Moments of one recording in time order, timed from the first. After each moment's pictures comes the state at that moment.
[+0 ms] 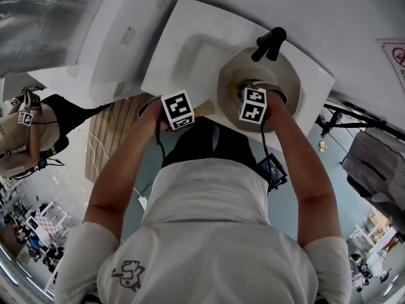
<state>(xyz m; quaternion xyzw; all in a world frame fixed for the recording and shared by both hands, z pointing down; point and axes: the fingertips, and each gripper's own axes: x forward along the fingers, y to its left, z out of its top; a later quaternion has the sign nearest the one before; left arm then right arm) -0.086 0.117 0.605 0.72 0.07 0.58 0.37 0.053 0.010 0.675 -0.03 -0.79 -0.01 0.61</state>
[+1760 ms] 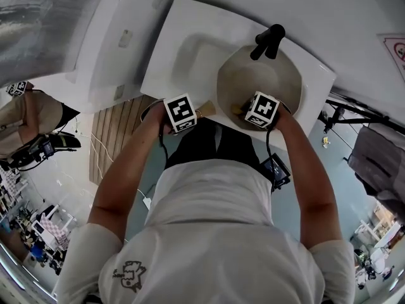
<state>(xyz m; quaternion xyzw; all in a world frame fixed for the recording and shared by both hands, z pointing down) -0.087 0.123 0.616 0.72 0.07 0.59 0.36 0.065 0.088 0.653 -0.08 -0.78 0.30 0.55</state>
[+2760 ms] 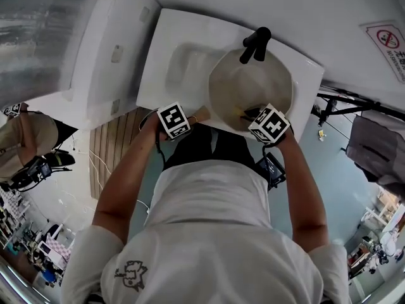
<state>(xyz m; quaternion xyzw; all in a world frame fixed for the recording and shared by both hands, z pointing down) -0.087 0.119 0.633 0.74 0.07 0.56 0.36 0.083 0.069 0.595 0.12 -0.79 0.33 0.50</state>
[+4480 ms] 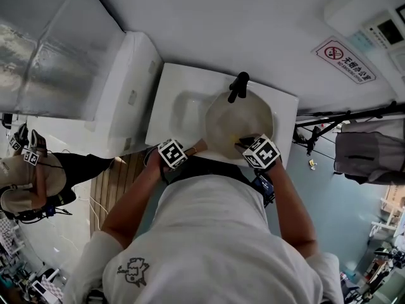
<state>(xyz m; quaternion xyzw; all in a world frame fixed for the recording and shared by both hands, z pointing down) -0.111 0.082 0.612 0.79 -0.05 0.55 0.27 0.080 0.051 0.515 0.25 -0.80 0.31 0.45</state>
